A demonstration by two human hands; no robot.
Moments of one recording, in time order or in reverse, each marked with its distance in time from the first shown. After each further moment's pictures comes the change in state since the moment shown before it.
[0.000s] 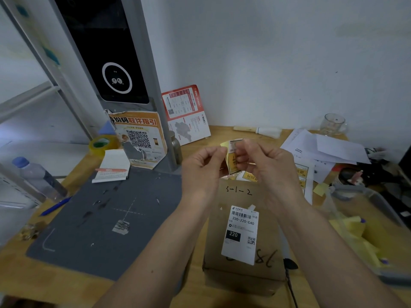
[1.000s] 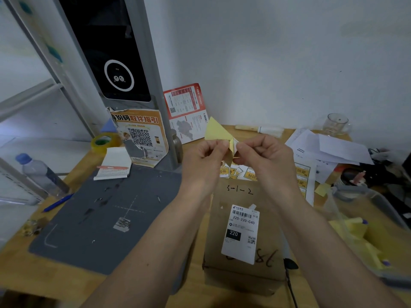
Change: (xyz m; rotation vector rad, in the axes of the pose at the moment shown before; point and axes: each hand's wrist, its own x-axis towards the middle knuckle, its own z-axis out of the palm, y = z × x) left_hand 0.001 0.015 0.001 0.147 -0.008 0.021; right_hand -0.001 -0.005 0.004 -0.081 -0.038 -0.151
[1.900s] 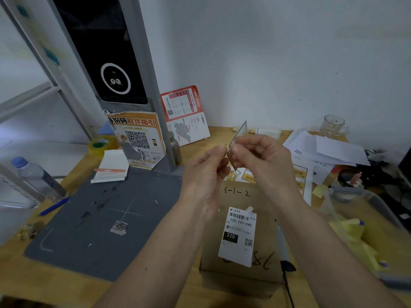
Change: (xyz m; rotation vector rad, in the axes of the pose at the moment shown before) left_hand -0.007 -0.001 0.011 -0.488 -0.020 -0.257; right_hand 0.001 -0.004 -0.006 -0.015 -0.023 0.018
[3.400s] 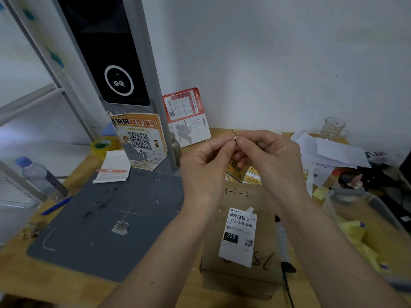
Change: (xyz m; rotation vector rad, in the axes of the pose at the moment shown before) left_hand -0.013 0.005 0.002 0.324 -0.031 0.511; right_hand -0.005 -0.017 0.001 0.135 -0.035 -0.079
